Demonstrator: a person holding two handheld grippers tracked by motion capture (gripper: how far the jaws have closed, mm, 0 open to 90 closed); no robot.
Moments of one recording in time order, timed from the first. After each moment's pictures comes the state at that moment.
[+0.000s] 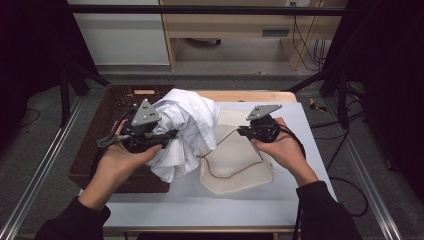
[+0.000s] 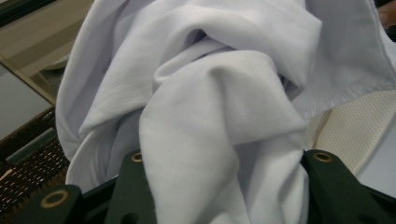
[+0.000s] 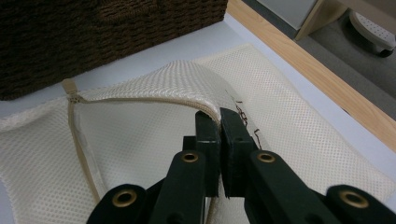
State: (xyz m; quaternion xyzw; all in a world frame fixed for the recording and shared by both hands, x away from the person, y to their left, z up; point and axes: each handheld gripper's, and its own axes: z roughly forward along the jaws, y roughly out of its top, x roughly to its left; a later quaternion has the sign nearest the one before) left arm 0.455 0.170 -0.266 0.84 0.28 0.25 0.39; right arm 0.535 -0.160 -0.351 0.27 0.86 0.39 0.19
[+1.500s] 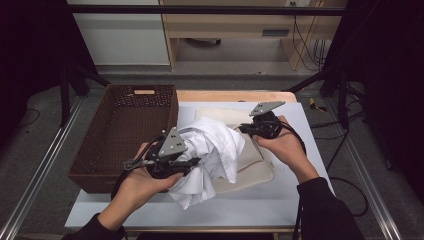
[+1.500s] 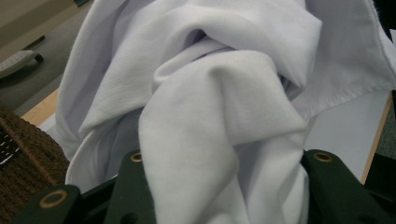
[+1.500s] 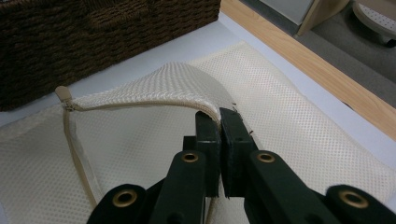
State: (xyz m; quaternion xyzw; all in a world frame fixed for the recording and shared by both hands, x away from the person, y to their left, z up) left arm 0.425 0.126 -0.308 0.86 0.23 0.20 0.40; right arm 0.546 -0.167 -0.352 0.29 0.85 0.40 0.18
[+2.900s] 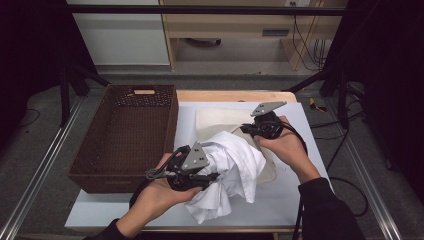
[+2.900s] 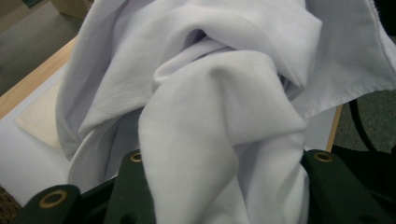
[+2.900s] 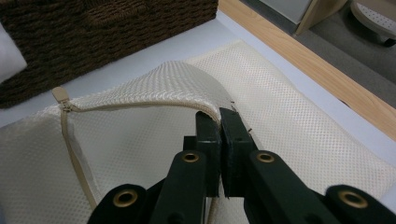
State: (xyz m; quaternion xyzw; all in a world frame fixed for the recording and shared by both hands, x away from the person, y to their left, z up) left arm 0.409 0.084 -0.327 0.88 0.19 0.16 0.40; right arm 0.546 -0.171 -0.353 0.29 0.85 0.40 0.18
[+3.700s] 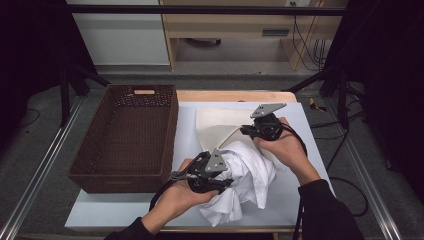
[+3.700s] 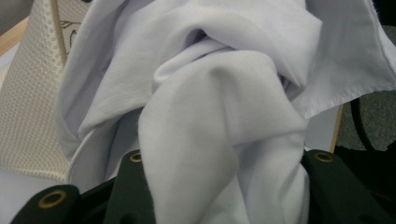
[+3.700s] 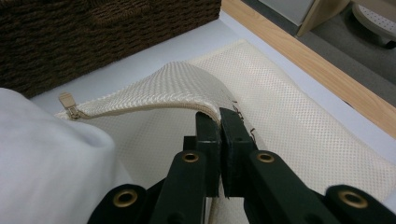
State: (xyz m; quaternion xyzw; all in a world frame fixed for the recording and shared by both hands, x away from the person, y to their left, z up) left arm 0.426 0.047 -0.369 0.90 0.18 0.13 0.38; right arm 0.542 -0.170 -0.355 0.28 0.85 0.40 0.18
